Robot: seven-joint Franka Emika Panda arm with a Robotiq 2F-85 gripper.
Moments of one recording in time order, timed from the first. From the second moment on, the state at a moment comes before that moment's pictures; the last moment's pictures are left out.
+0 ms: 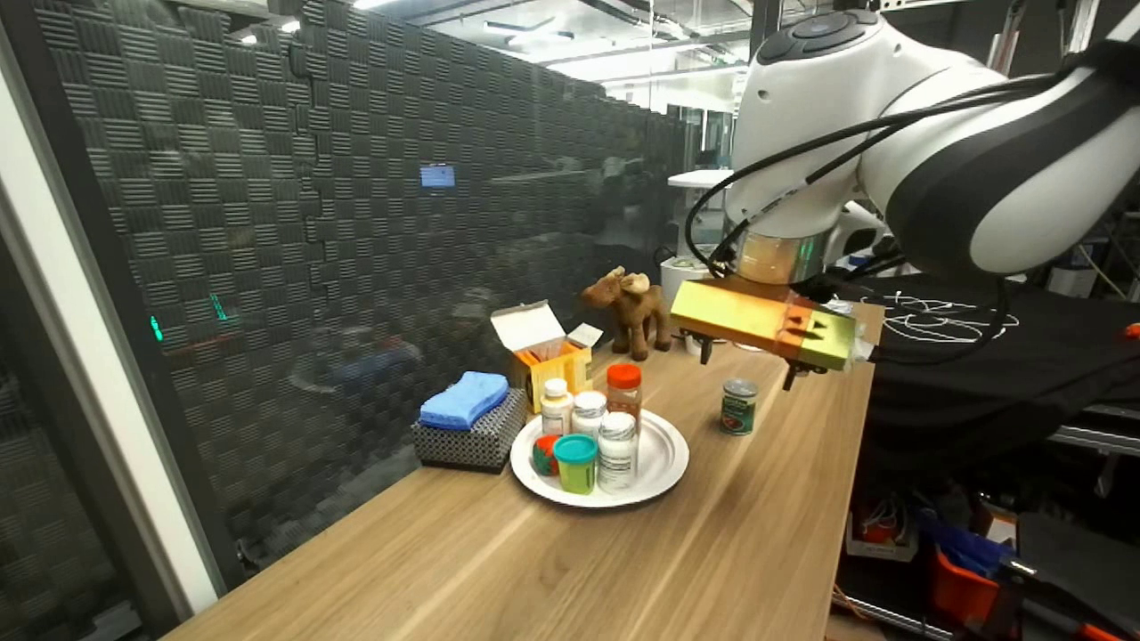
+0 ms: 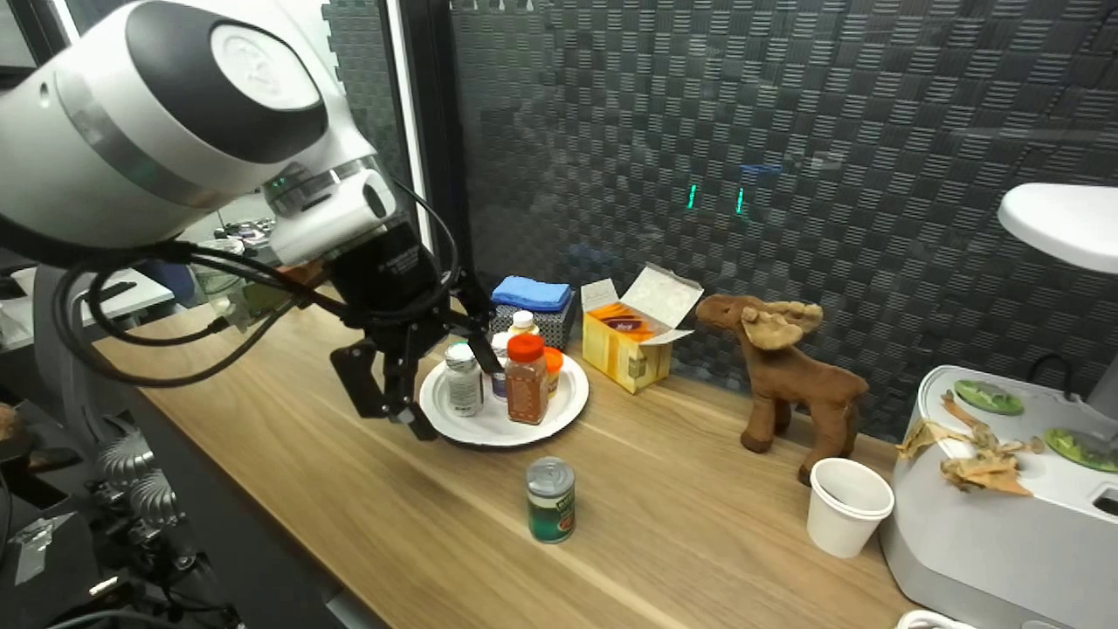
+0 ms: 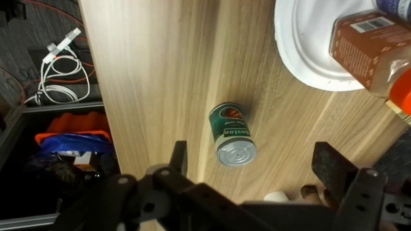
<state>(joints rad) 0.06 -0.06 -0.06 -2.55 -0.83 2.59 2.04</state>
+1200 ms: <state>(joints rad) -0.08 0.07 -0.10 -2.46 -0.32 2.70 1.63</state>
